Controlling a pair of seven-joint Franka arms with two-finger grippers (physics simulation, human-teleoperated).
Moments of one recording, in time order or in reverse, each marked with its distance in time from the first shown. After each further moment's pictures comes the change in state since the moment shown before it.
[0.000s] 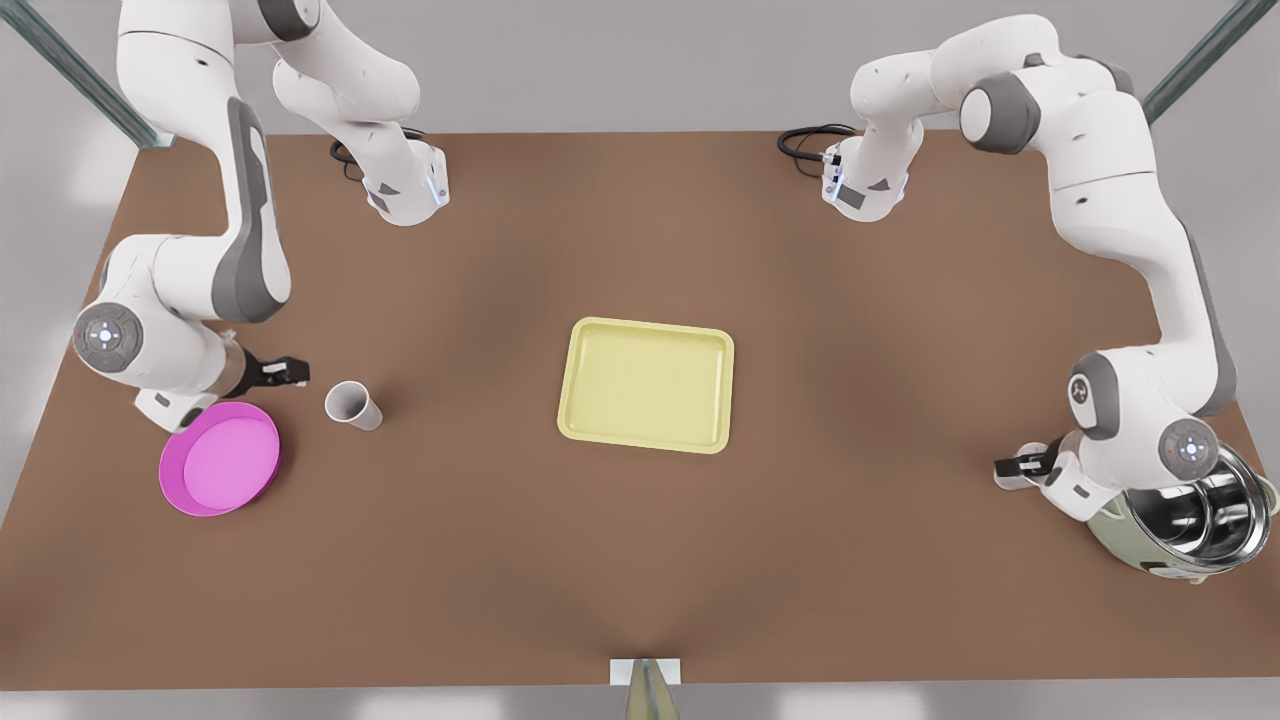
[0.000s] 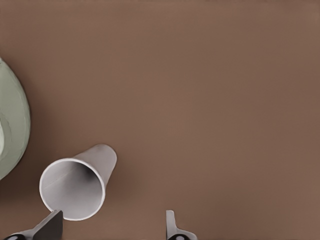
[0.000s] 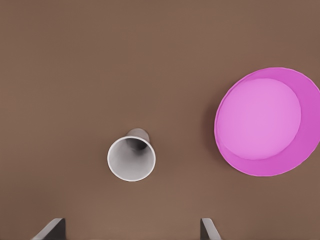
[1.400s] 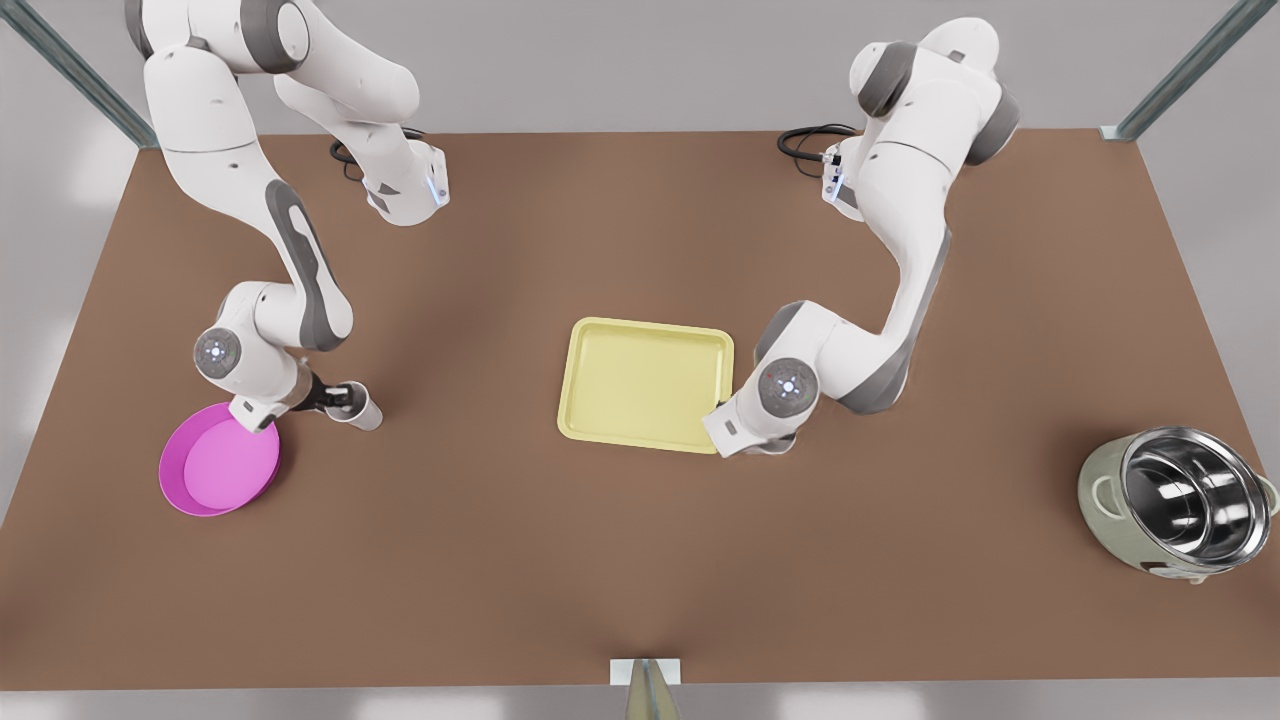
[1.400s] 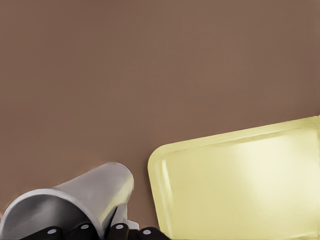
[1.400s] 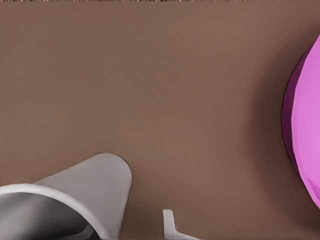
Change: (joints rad) left arm -0.552 0.034 -0.191 0.084 0.025 -0.051 -0.330; right arm -0.069 0.122 -0.007 -0.485 0.076 0.715 -0.023
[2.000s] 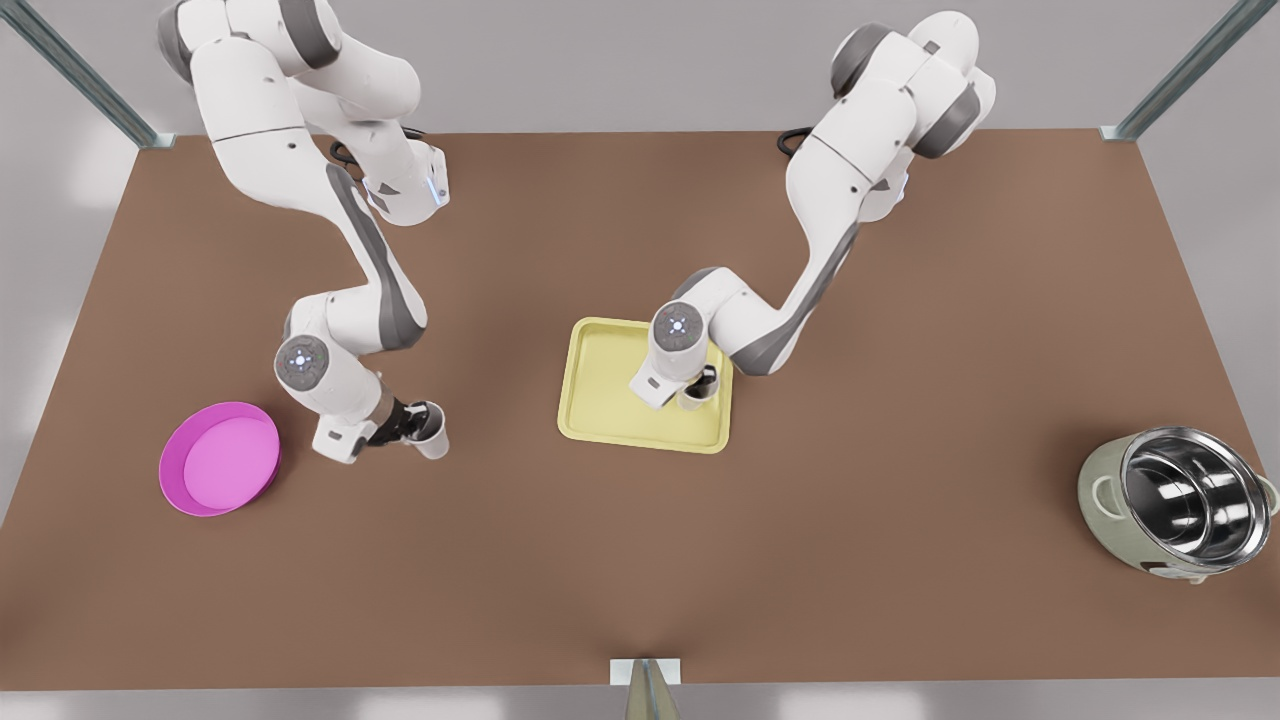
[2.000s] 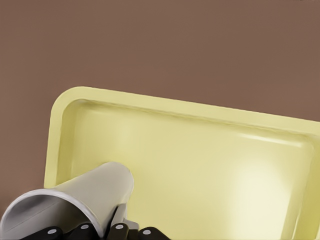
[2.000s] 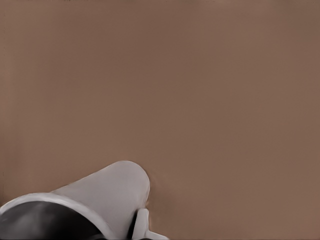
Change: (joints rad) left arm -0.143 -0.007 -0.036 -0.270 0.063 0.274 -0.586; right arm 0.218 0.048 0.119 0.279 -0.005 -0.111 -0.017
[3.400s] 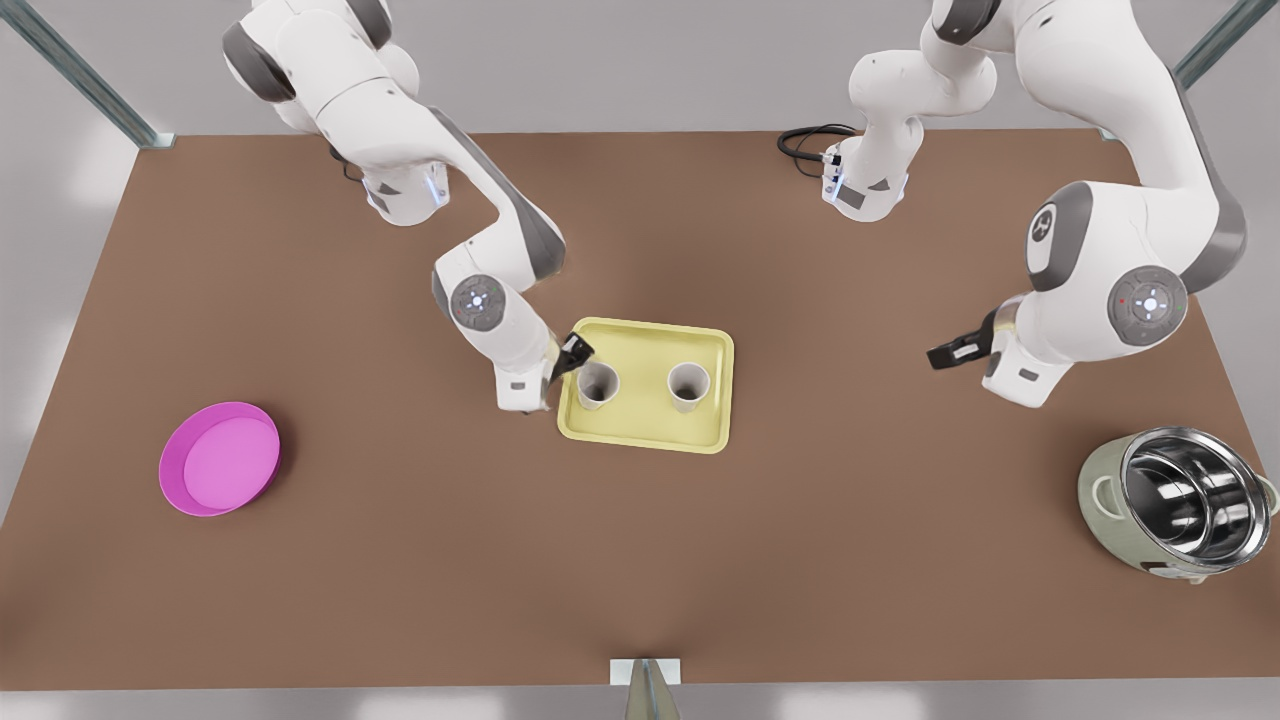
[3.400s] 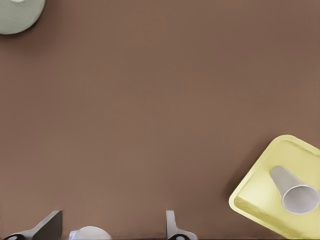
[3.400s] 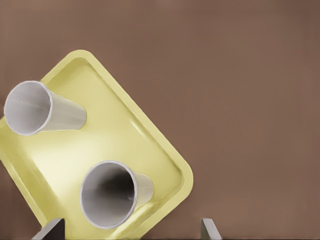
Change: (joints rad) left arm 0.471 -0.420 0.172 0.173 -0.176 -0.770 0.413; right arm 0.275 0.012 0.060 0.282 0.116 -0.216 0.027
